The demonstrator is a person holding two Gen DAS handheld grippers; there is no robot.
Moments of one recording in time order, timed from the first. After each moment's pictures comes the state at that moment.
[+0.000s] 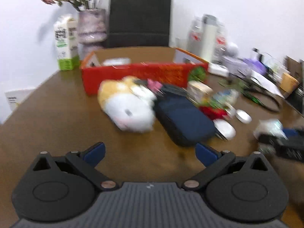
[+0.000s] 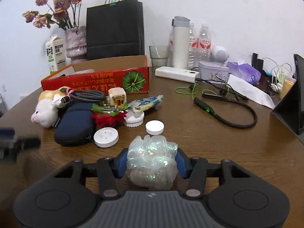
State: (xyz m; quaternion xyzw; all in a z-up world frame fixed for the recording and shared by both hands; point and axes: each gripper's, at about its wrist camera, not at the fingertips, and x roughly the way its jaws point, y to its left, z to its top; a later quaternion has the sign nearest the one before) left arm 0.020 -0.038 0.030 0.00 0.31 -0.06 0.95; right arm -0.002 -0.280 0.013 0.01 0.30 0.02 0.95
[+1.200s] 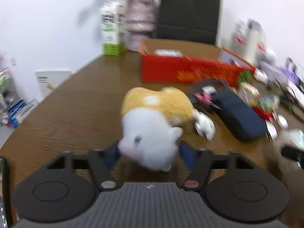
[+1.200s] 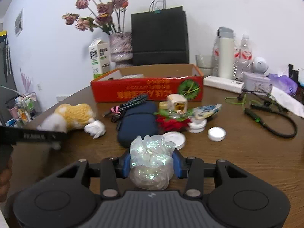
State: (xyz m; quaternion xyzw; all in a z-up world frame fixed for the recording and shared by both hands) left arm 0.000 0.025 0.028 -0.02 0.34 0.02 0.94; right arm -0.022 -0.220 0.019 0.02 0.27 0.13 0.95
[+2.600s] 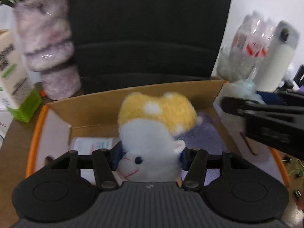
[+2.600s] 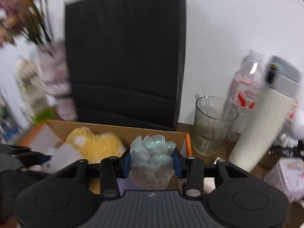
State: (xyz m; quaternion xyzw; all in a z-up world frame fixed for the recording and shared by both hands) left arm 0.387 -0.059 0.069 0.01 0.43 -0.07 0.90; right arm 0.398 -0.209 0.092 -0.03 0.34 0.09 0.93
